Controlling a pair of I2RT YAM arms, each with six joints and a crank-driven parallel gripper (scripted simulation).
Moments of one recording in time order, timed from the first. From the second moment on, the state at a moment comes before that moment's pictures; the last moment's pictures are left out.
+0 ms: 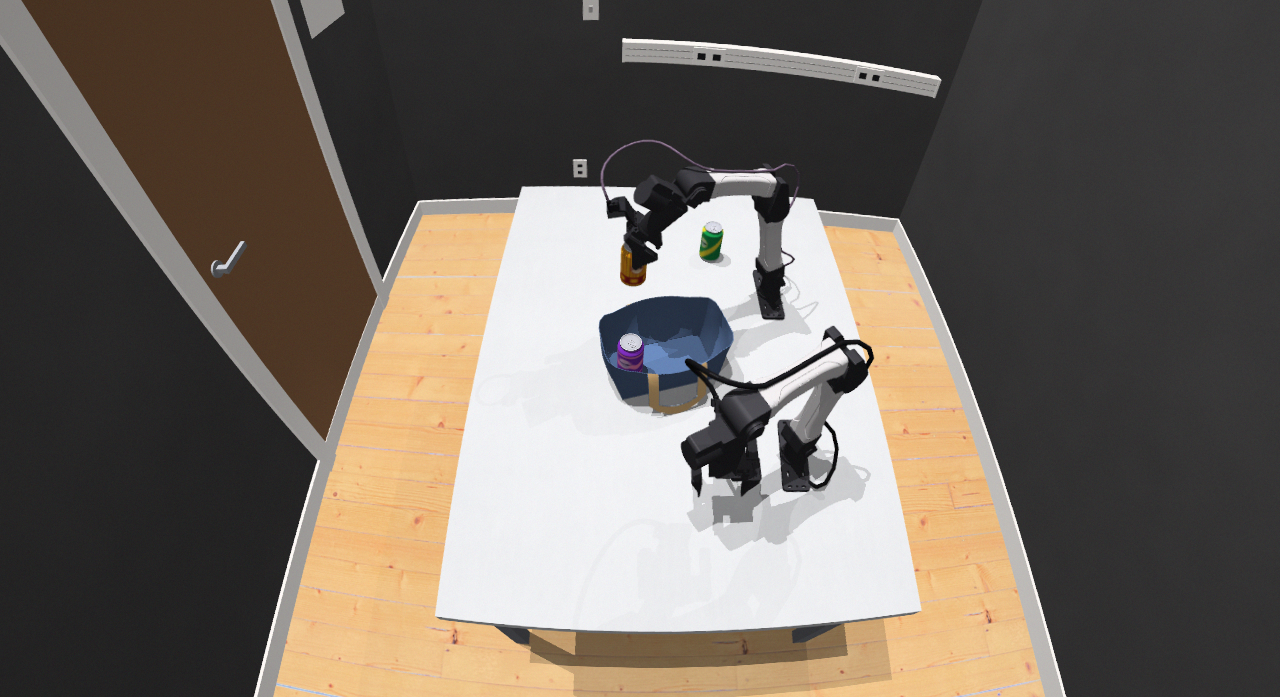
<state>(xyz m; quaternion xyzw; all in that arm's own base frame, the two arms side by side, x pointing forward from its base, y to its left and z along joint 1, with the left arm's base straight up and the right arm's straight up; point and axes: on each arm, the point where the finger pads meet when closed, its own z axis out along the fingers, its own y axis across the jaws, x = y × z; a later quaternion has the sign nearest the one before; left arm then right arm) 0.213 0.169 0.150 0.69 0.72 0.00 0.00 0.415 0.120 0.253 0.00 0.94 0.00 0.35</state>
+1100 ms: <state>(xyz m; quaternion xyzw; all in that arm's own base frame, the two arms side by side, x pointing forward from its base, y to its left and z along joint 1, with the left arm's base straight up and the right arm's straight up) 0.213 0.169 0.150 0.69 0.72 0.00 0.00 0.384 0.178 0.248 -0.01 0.94 0.00 0.34</state>
